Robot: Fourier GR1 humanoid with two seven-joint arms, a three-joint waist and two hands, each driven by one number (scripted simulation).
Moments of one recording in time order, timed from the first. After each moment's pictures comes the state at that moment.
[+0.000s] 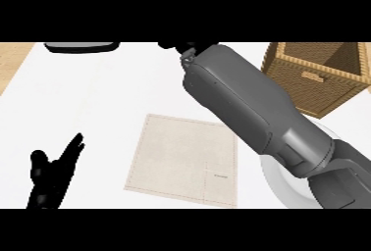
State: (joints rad) left arm 0.13 0.31 -0.08 -1.50 0.15 0.10 0.24; right arm -1.38 -0.11 0.61 -0.72 0.49 -0.67 1.03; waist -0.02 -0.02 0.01
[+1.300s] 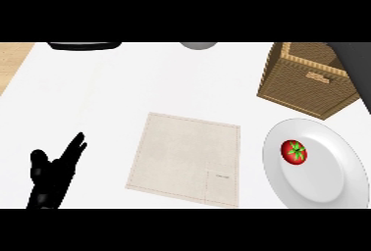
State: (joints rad) left arm 0.13 0.29 -0.06 -1.50 0.14 0.06 0.24; right arm -1.35 -0.51 0.35 -0.76 0.55 -0.54 1.03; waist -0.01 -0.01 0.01
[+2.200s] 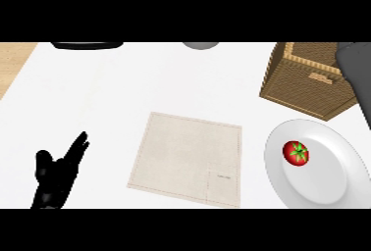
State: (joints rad) left arm 0.12 0.27 -0.05 -1.49 0.11 0.06 0.23; right arm -1.05 -0.51 0.10 -0.82 0.39 -0.67 0.76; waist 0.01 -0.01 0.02
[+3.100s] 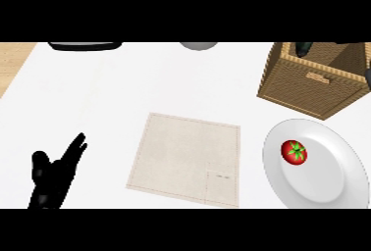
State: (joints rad) left arm 0.13 0.26 -0.03 -1.50 0.11 0.04 0.24; right arm -0.91 -0.63 0.11 -0.85 0.51 -0.59 0.76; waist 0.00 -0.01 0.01
